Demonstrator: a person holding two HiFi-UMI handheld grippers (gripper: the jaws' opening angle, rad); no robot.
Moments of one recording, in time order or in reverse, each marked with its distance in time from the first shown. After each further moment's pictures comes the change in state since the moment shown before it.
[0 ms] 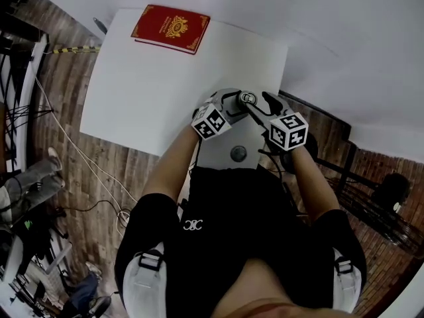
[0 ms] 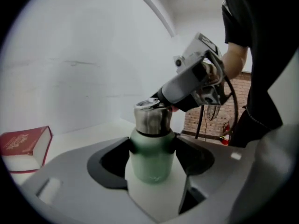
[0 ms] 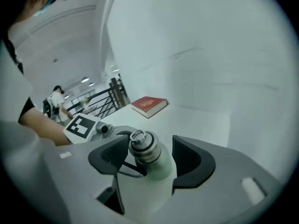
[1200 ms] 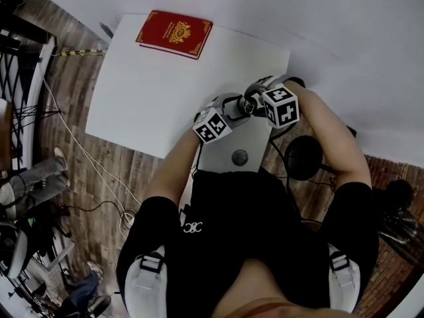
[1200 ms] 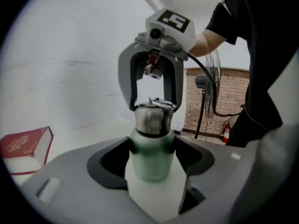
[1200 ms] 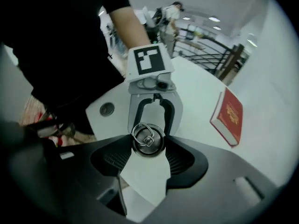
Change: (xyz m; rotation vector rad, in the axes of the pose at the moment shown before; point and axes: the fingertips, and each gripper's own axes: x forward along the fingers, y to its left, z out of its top) left arm 0.002 0.000 0.001 0.008 0.024 0.009; right arm 0.010 0.022 -0.032 -1.366 0.700 0.663
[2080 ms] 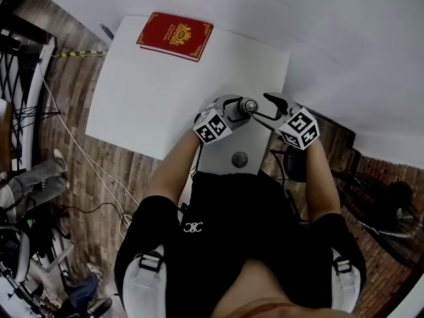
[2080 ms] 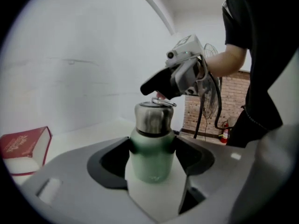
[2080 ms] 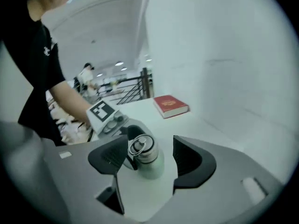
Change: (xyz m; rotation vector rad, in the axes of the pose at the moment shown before) left arm 0.001 0.001 -0.001 -0.001 0.000 -0.019; right arm -0.051 -0.015 -0.013 0.938 -0.649 -0.501
